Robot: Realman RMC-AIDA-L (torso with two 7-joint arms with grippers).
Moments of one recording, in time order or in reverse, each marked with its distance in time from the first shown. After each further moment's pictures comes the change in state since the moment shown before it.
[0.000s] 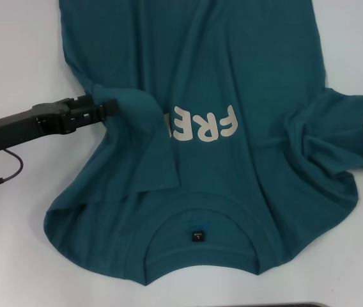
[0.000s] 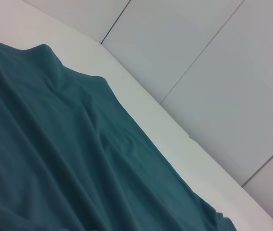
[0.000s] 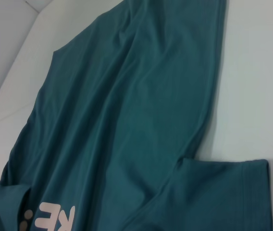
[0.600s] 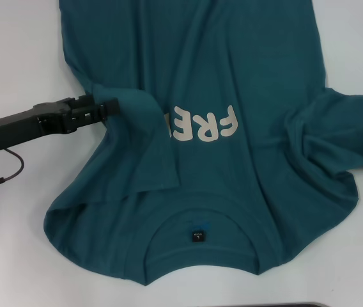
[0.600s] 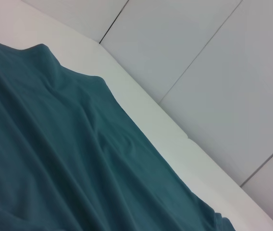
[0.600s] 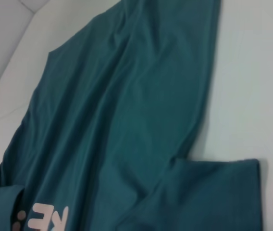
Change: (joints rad) left arm -0.002 -0.001 0.000 0.001 0.000 -0.001 0.000; right arm -0.003 -0.001 -0.001 0.001 0.000 -0.011 -0.001
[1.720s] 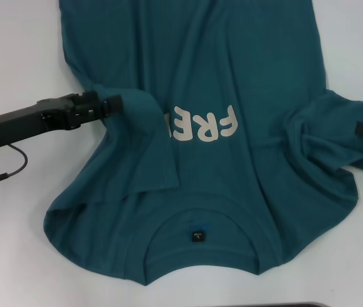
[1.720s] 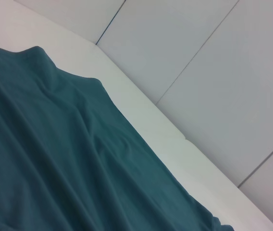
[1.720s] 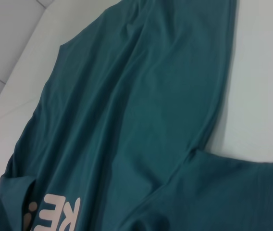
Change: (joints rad) left arm -0.014 -0.002 0.001 0.000 0.000 -0.001 0.000; right arm -0.008 0.026 -0.004 -0.006 0.008 0.003 -0.036
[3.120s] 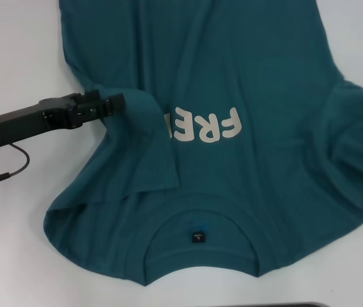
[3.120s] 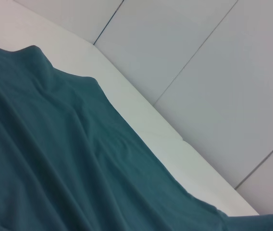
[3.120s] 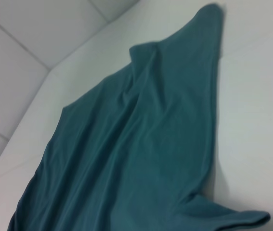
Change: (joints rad) left arm -0.002 -0.004 0.001 0.000 -0.003 0.001 -0.008; right arm -0.070 -0.035 0.032 0.075 0.155 0.050 0.010
